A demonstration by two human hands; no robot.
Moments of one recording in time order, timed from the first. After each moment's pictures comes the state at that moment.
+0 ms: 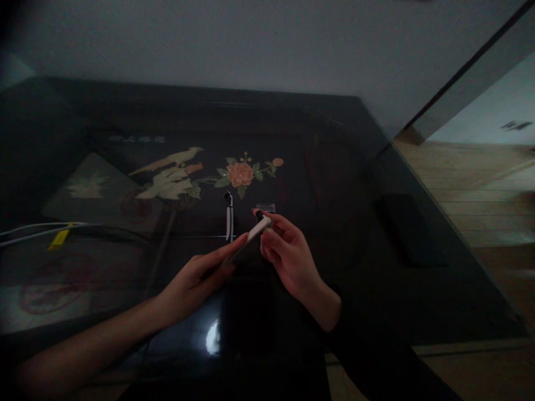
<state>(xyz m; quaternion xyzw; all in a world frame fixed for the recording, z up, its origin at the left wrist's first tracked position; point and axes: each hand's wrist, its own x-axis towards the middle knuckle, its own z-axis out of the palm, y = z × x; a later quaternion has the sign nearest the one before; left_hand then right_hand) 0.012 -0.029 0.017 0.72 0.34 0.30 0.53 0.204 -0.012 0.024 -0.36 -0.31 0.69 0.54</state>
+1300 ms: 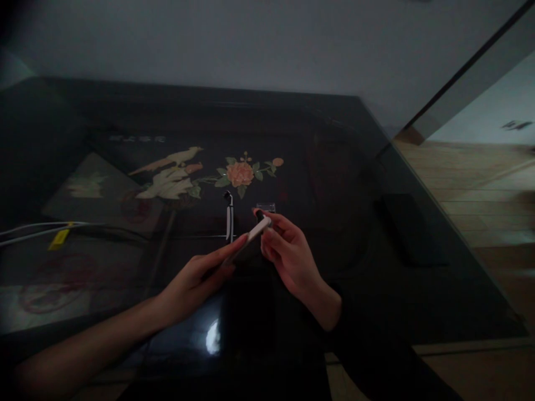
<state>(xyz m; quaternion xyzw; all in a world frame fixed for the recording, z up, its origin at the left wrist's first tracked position) 0.012 -0.030 0.017 0.72 0.33 0.31 0.52 0.204 -0.013 0.025 -0.37 -0.33 0.68 0.53</state>
